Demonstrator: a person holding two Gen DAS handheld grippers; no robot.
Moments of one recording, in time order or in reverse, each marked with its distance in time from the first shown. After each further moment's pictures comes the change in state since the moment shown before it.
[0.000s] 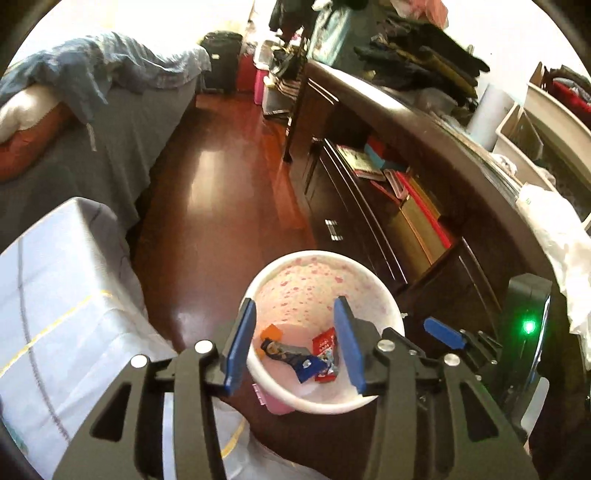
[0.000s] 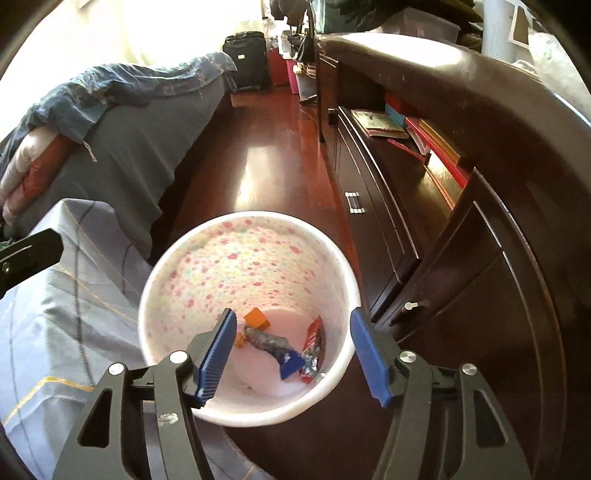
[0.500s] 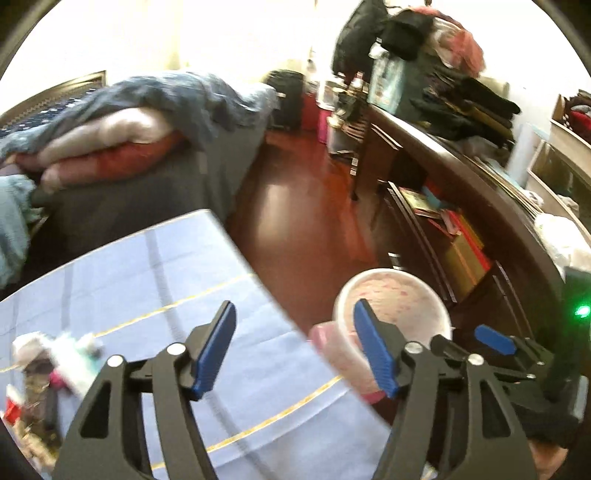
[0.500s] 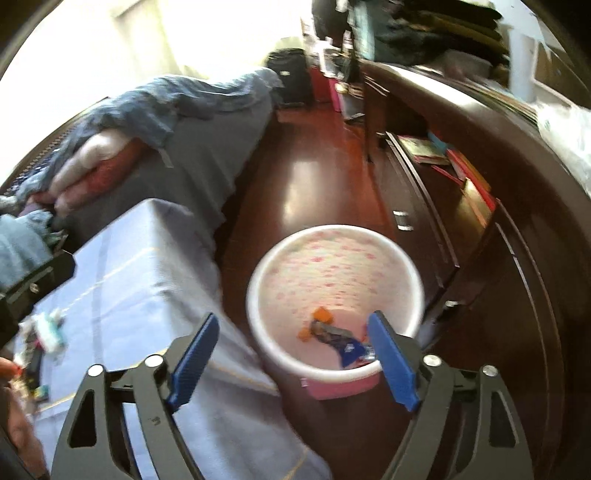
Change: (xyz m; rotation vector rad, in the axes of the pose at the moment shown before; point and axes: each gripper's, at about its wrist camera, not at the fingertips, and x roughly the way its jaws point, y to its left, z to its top) left arm -0.127 0.046 -0.040 -0.071 -0.157 0.268; right arm -0.084 0.066 -0.019 -0.058 -0.063 0.167
